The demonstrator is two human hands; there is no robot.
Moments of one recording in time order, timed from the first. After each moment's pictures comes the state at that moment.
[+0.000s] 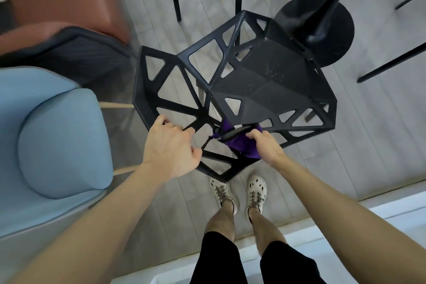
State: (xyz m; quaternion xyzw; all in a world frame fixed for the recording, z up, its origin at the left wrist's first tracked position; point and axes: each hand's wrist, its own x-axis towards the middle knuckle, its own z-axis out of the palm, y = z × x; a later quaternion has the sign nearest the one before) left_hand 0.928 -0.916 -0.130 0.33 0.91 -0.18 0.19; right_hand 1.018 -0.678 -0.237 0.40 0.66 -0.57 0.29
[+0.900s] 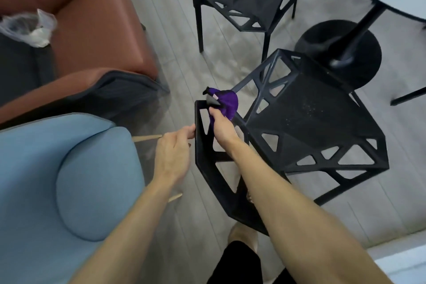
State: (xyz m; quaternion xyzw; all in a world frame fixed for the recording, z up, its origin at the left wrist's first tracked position) left_hand 0.789 -0.970 -0.078 -0.08 0.89 0.38 0.22; right_hand 0.784 -0.841 -0.199 0.37 0.54 -0.72 0.23
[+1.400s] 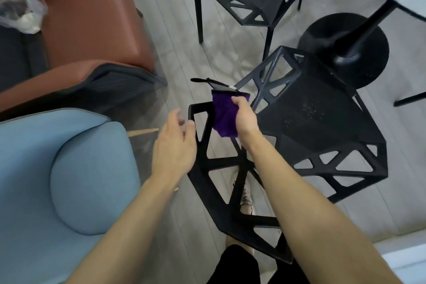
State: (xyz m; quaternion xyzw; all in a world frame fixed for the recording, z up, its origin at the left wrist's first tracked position) left_hand 0.767 -0.946 -0.100 -0.04 0.96 0.22 0.19; right_hand 0.761 -0.783 -0.187 0.46 0.46 -0.74 0.18
